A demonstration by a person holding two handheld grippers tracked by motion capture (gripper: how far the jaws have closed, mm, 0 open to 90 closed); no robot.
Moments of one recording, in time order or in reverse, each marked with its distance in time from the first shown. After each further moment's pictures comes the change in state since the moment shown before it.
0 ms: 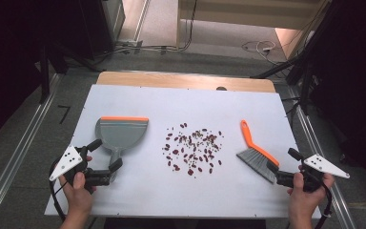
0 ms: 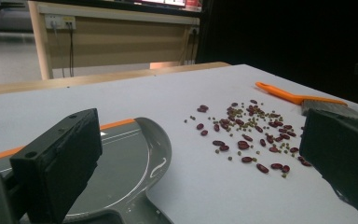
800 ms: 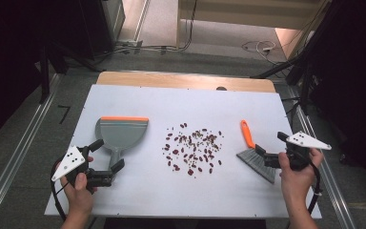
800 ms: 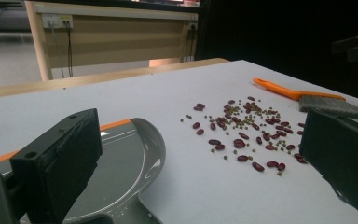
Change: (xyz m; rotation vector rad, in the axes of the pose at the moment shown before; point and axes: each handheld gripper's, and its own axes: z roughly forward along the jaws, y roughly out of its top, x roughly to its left) left arm -0.008 0.005 0.002 0.018 -0.004 0.023; right arm 0.016 0.053 0.041 0.137 -0.011 -0.080
